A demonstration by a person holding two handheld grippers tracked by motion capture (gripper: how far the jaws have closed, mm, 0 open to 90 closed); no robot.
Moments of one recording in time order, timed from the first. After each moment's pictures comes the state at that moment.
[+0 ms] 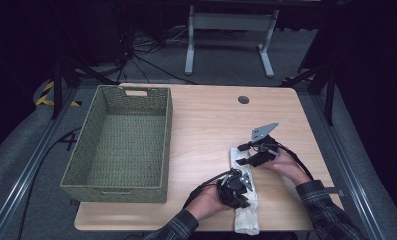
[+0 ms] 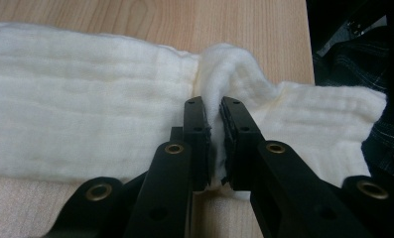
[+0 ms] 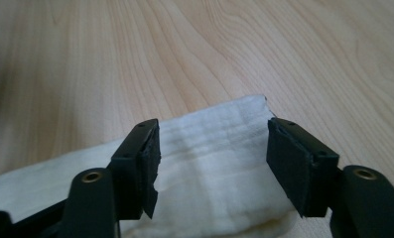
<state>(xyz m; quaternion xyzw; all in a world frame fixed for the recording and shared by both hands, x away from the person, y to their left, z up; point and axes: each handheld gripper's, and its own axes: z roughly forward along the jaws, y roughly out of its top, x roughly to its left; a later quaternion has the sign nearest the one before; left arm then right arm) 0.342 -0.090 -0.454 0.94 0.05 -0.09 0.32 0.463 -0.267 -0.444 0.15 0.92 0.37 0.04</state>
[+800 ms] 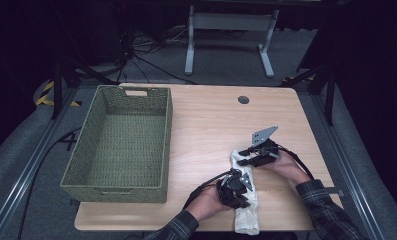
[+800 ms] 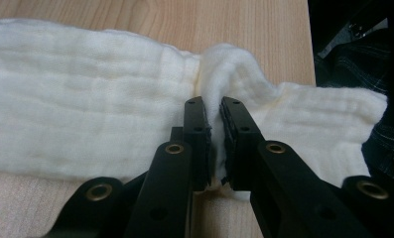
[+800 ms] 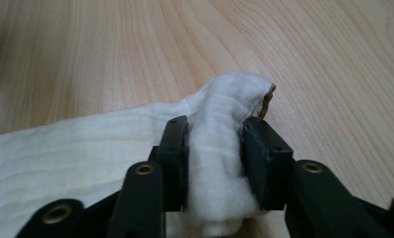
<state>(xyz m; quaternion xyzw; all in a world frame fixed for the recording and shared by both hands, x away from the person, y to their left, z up) 0.341 -0.090 -0.454 0.94 0.06 -0.08 0.32 0.461 -0.274 -0.455 0.12 0.92 0.36 0.02</state>
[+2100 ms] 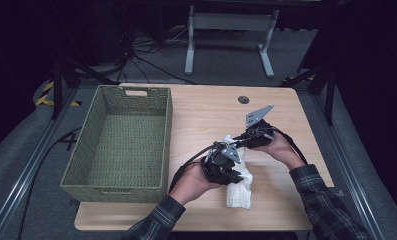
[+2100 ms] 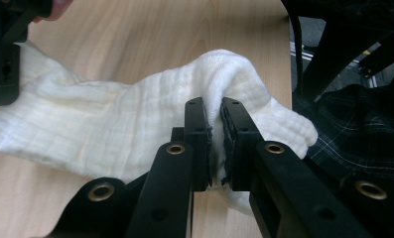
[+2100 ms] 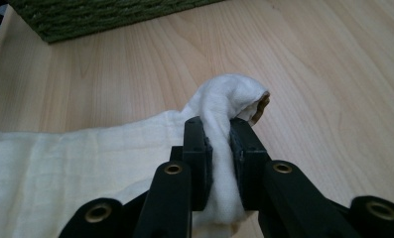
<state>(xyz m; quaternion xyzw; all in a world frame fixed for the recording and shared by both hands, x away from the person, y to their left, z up) 0.365 -0.035 -0.361 0.92 0.08 -0.04 0.38 0.486 -0.242 -0.393 0.12 0.92 0.38 0.01</state>
